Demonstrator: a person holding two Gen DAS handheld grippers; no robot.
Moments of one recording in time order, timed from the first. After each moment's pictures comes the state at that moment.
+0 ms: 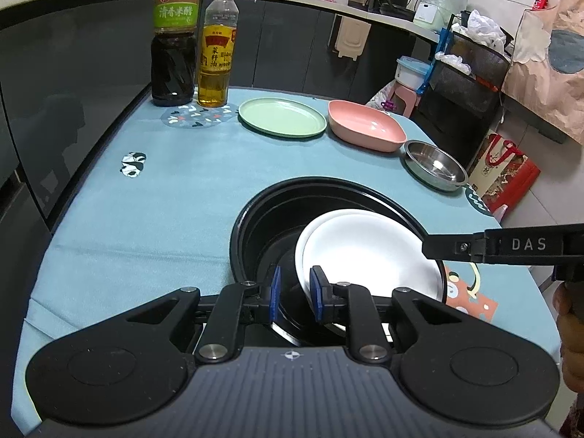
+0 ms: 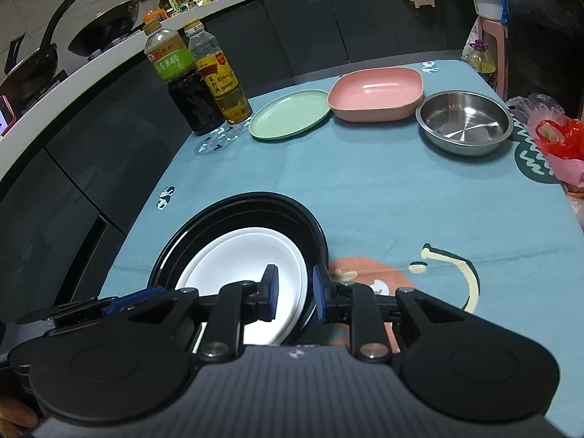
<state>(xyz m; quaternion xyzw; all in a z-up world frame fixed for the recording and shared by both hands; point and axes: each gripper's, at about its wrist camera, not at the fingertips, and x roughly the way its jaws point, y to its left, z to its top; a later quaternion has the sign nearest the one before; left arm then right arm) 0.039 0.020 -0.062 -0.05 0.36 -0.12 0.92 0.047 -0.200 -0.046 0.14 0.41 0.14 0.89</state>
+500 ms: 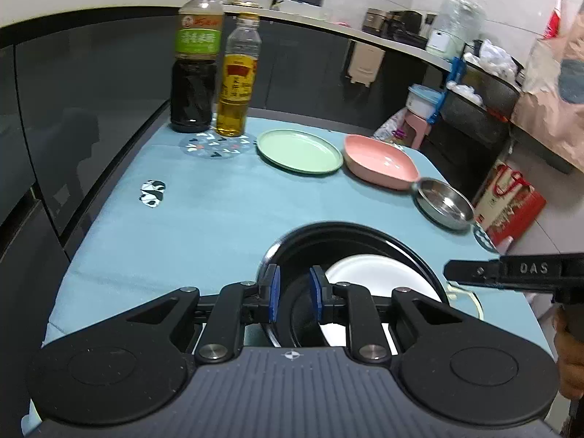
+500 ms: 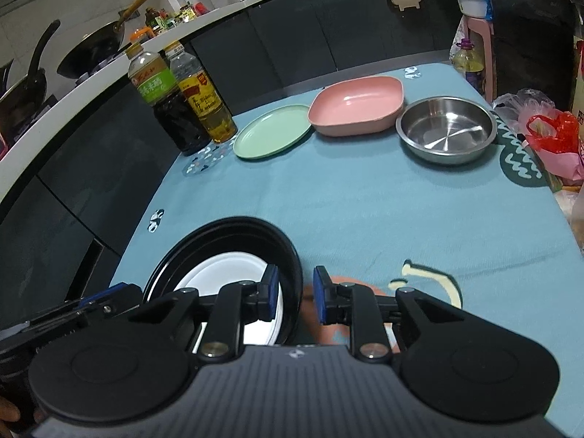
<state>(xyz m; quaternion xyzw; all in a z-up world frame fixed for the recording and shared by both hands) 0.050 0.037 -0.044 -0.08 0.33 -0.09 0.94 0.060 -0.219 -0.042 0.16 0.40 0.13 0.89</state>
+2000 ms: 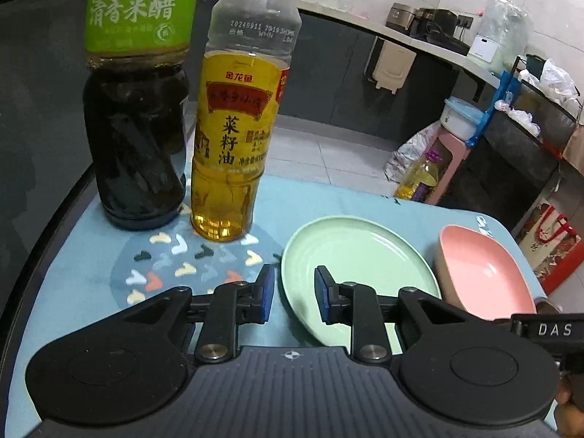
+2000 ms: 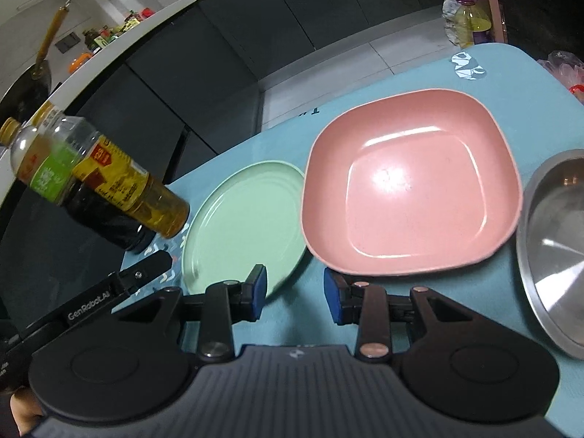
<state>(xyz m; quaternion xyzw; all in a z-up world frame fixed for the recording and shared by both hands) 0.332 0.044 -0.081 -0.09 0.34 -0.09 0.93 0.283 -0.202 -0.087 0.24 0.44 0.09 0.86</state>
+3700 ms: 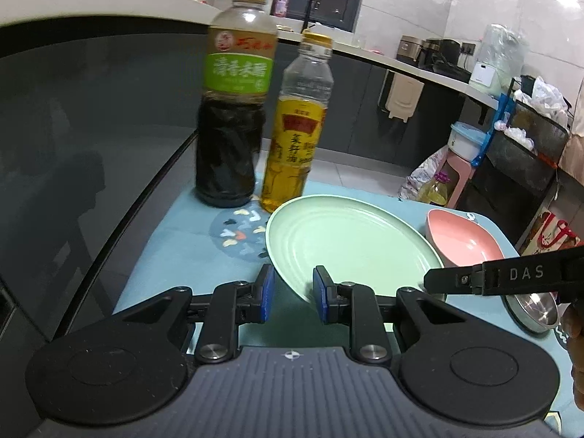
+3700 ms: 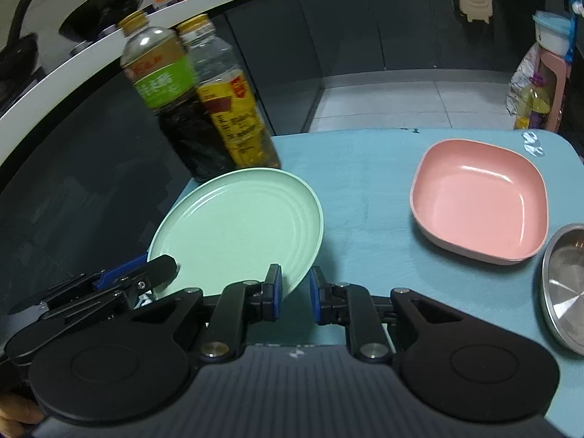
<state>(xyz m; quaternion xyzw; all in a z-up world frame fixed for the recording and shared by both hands) 0.207 0.088 -0.054 -0.09 0.29 -0.05 0.95 0.219 -0.125 -0.034 0.08 0.42 0.18 0.89</state>
